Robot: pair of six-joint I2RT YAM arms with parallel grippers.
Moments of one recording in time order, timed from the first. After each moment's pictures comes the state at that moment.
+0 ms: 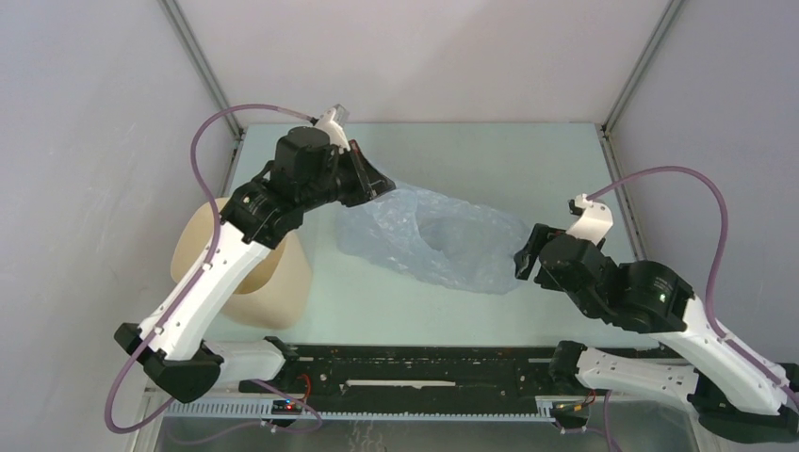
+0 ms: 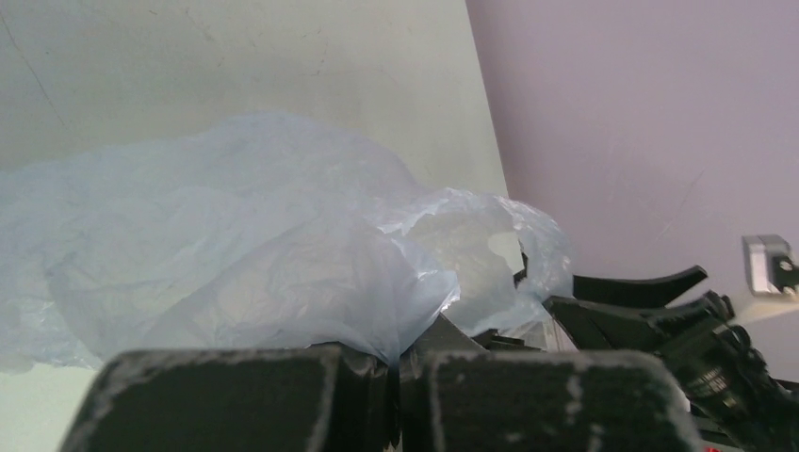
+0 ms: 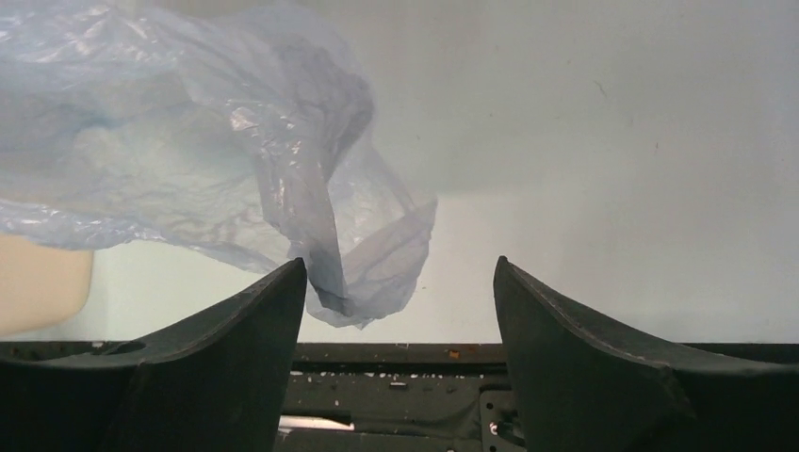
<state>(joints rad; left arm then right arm) -0.64 1.24 1.55 -0.74 0.09 -0.76 1.04 0.81 1.25 -1.30 0.71 0.96</state>
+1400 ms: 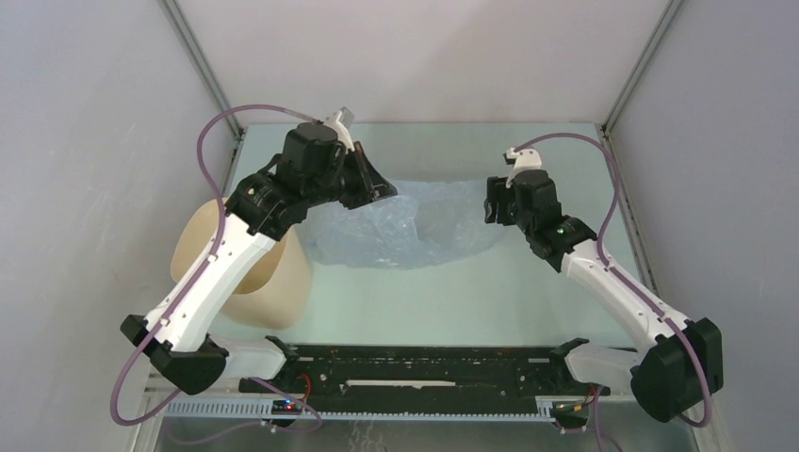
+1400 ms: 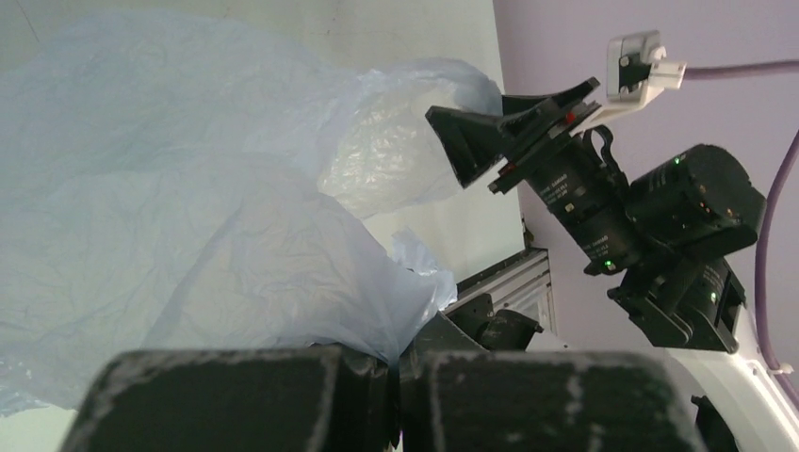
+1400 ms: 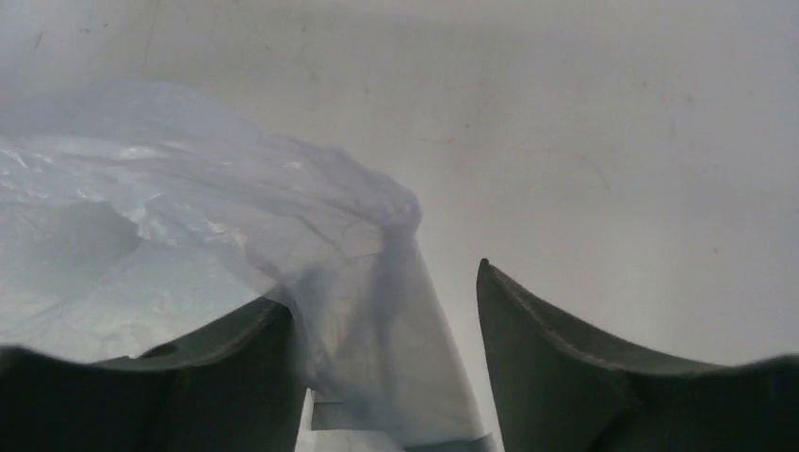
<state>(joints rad) -0.64 1.28 1.61 -0.84 0.11 -0.80 0.46 1.17 0.93 -0.28 0.23 0.19</state>
